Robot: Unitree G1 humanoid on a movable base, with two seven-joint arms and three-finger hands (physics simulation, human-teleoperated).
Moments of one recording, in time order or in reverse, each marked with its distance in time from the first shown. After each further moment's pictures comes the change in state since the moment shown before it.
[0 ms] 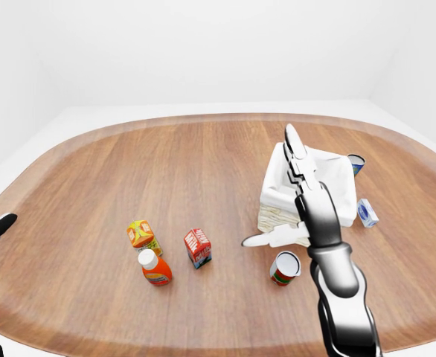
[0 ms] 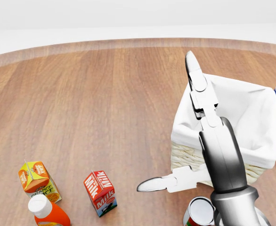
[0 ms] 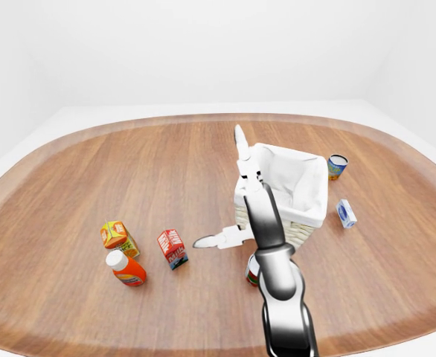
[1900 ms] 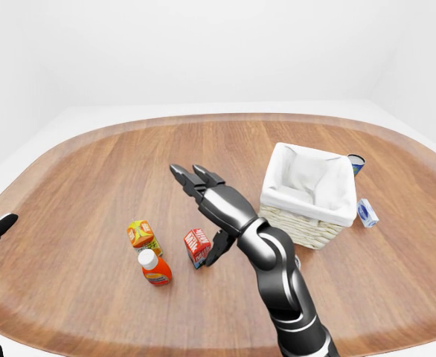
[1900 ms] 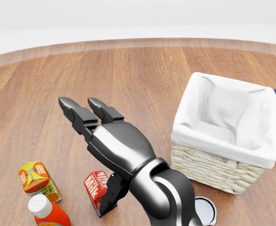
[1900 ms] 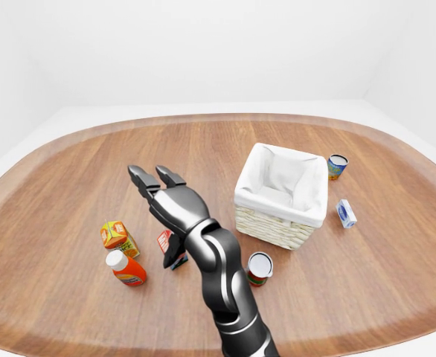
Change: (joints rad) left arm 0.000 0.001 -0.001 0.002 0.007 0.000 -0.005; right arm -0.253 0.187 0.238 0.287 -0.667 0.000 0.477
